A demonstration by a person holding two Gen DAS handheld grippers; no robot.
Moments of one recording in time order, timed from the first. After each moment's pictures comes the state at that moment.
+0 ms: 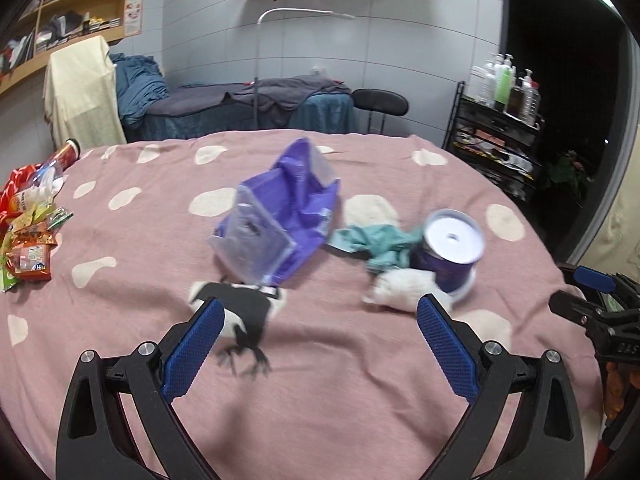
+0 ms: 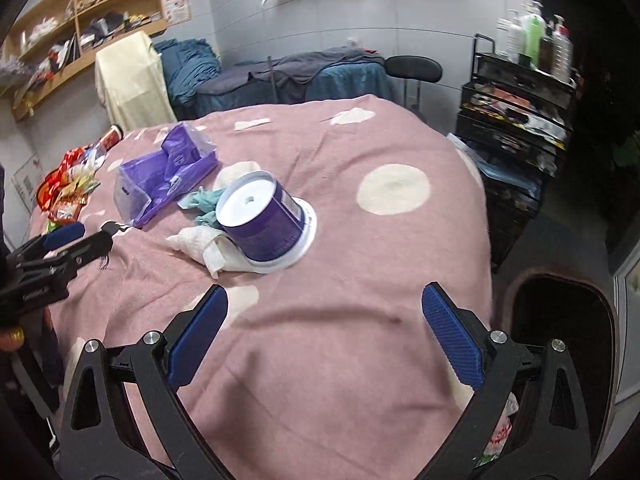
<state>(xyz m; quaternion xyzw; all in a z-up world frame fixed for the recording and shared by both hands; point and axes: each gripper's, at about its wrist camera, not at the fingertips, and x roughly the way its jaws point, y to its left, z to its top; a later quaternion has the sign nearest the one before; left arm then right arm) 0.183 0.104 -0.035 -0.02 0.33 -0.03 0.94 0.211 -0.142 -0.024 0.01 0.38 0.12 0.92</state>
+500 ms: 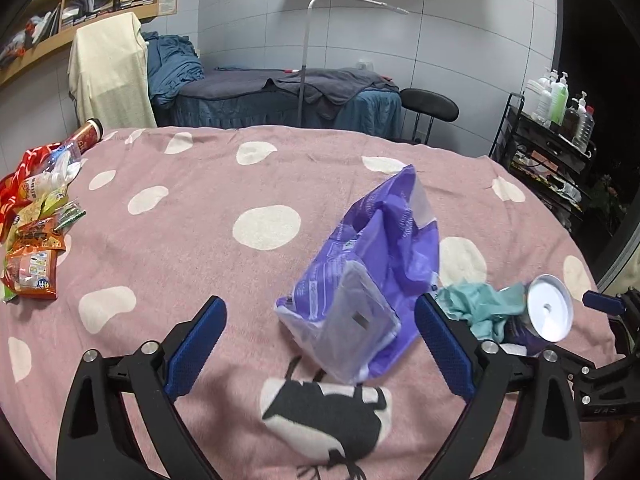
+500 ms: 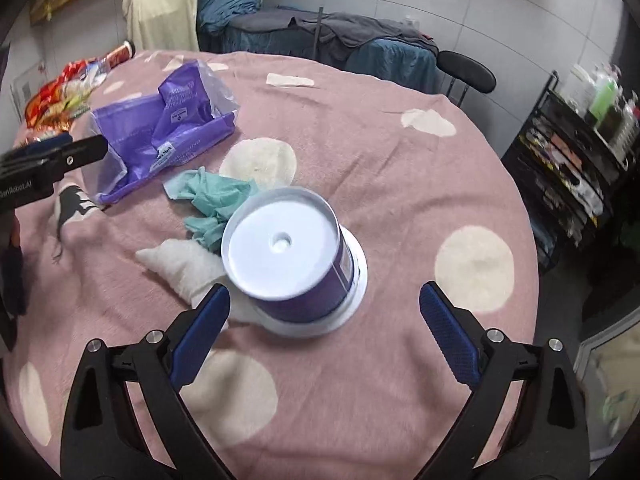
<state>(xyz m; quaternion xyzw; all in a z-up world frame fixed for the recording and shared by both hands) 0.253 0.150 -0.037 -0.05 0.36 0.03 0.93 0.300 -0.060 -0.040 -0.14 0.43 0.14 0.88</state>
